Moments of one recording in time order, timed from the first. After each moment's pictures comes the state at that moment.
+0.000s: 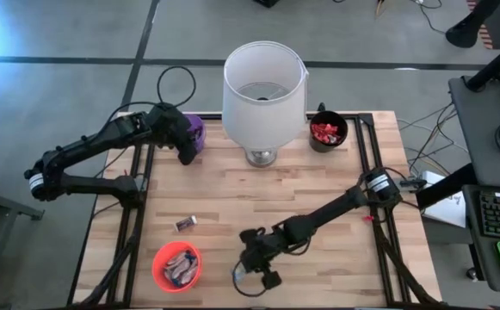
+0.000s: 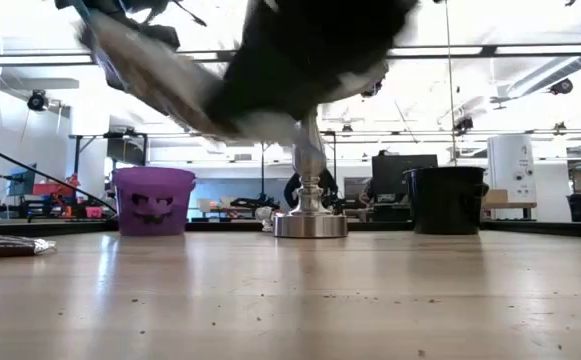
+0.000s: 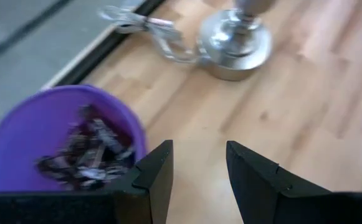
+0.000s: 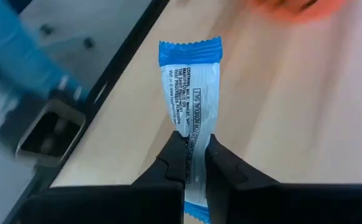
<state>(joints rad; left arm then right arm) 0.52 1.04 1.01 -0.83 -0.03 -0.12 0.41 2.09 1.49 -0.19 -0.19 0.05</state>
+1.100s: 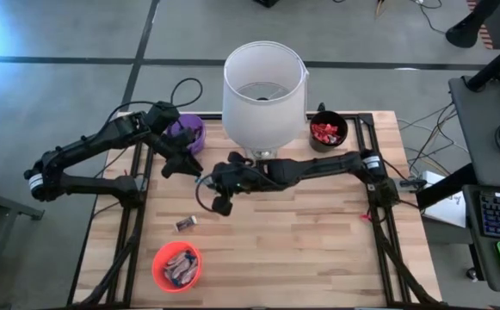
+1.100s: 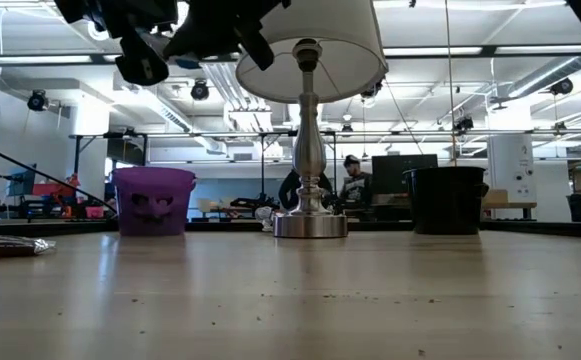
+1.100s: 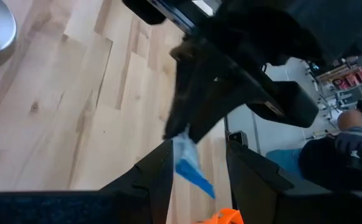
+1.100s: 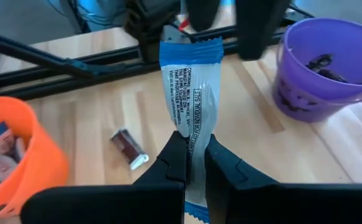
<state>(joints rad) 0.52 1.03 1.01 -0.80 0.84 -0.15 0.08 2.09 1.92 -0.42 0.21 0.24</state>
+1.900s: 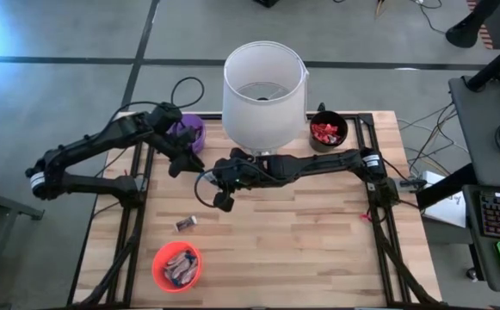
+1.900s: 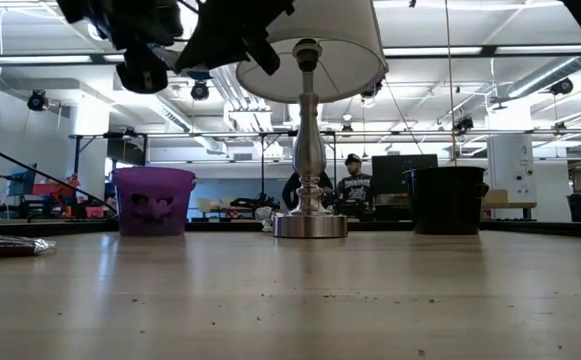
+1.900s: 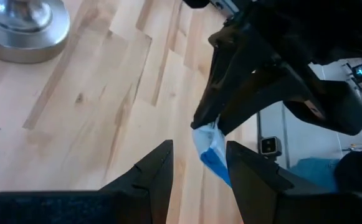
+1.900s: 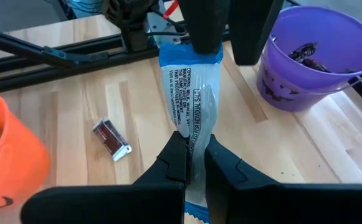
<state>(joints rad) 0.52 1.06 1.01 -0.81 0.69 -0.15 0.05 2.09 1.94 -0.49 0.21 0.23</state>
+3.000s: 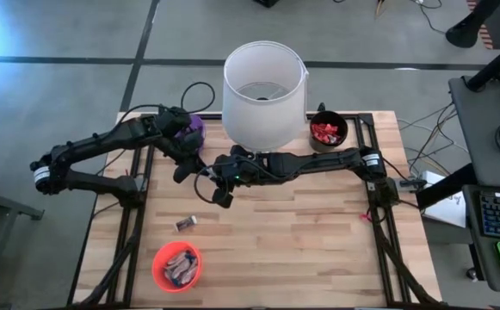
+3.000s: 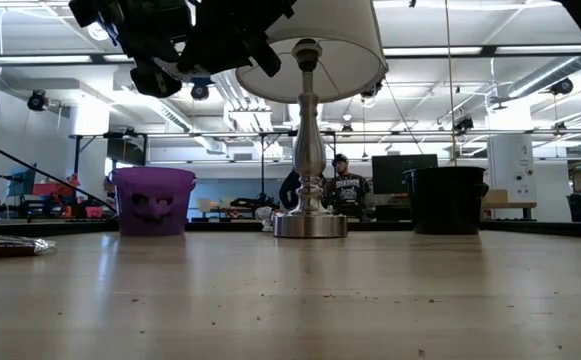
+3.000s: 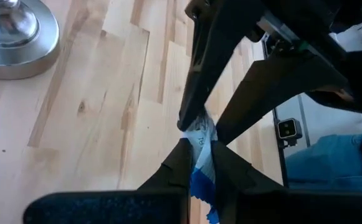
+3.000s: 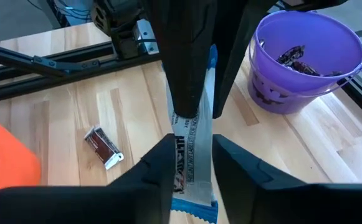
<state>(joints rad) 0.45 1.12 1.01 -0.78 0.65 -0.04 0.04 2.09 1.94 -0.47 0.23 0.24</state>
